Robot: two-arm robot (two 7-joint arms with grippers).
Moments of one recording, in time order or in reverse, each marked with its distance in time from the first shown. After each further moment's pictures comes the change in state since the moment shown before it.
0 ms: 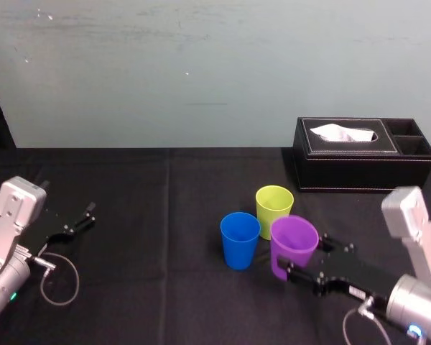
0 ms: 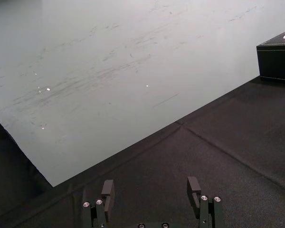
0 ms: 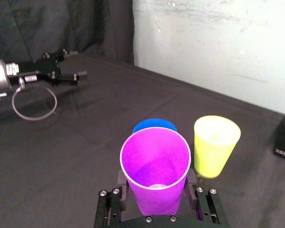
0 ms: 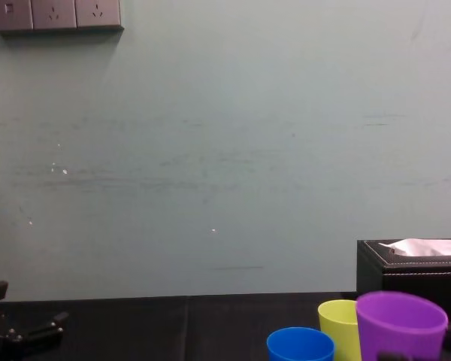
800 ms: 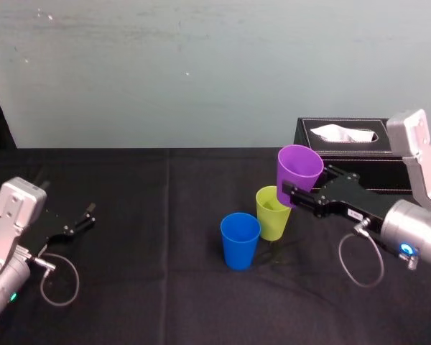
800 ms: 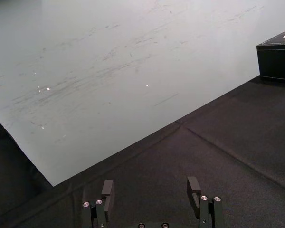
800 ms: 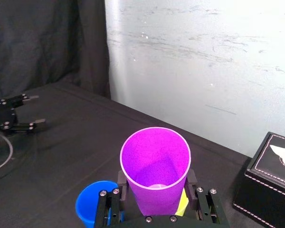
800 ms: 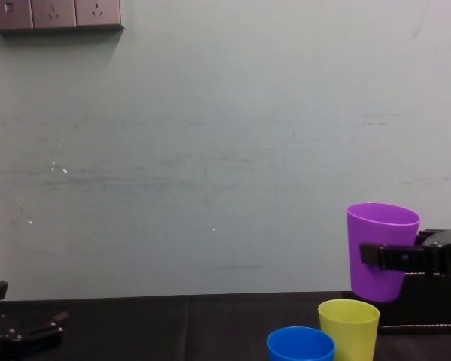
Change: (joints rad) left arm 0.000 0.000 0.000 0.000 0.000 0.000 0.000; right arm 0.290 -0.049 -0.041 0.179 0.057 0.041 0.004
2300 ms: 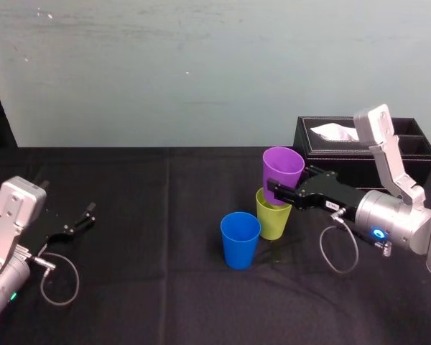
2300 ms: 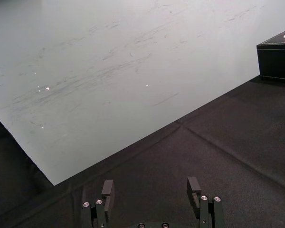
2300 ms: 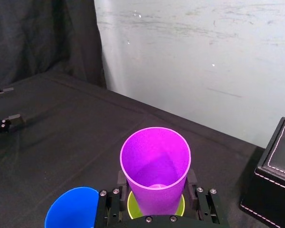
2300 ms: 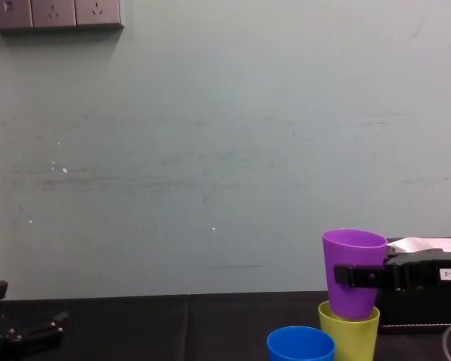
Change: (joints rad) left arm 0.000 0.000 0.000 0.000 0.000 0.000 0.000; right arm 0.166 -0.089 -0.088 0.241 -0.014 0.014 0.026
